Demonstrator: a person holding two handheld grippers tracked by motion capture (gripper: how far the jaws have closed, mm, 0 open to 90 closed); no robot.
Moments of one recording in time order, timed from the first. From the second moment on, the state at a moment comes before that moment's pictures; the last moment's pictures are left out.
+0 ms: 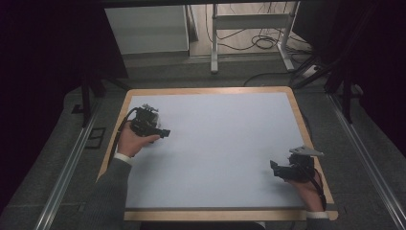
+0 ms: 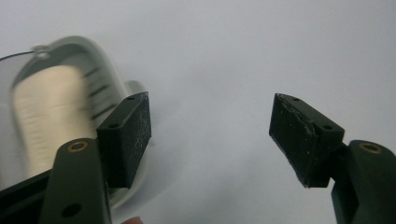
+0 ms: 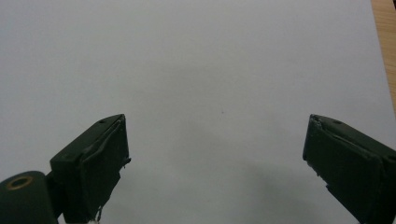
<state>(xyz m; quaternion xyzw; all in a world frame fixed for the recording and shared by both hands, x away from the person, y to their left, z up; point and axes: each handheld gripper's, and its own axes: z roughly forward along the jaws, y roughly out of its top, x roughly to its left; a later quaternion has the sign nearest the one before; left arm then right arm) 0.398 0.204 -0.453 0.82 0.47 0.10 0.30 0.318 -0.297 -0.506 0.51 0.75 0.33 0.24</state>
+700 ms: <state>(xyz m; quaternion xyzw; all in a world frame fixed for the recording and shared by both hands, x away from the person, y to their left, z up) 0.308 0.206 -0.512 0.81 0.45 0.11 0.36 0.313 -0.301 -0.501 0.50 0.75 0.35 0.25</state>
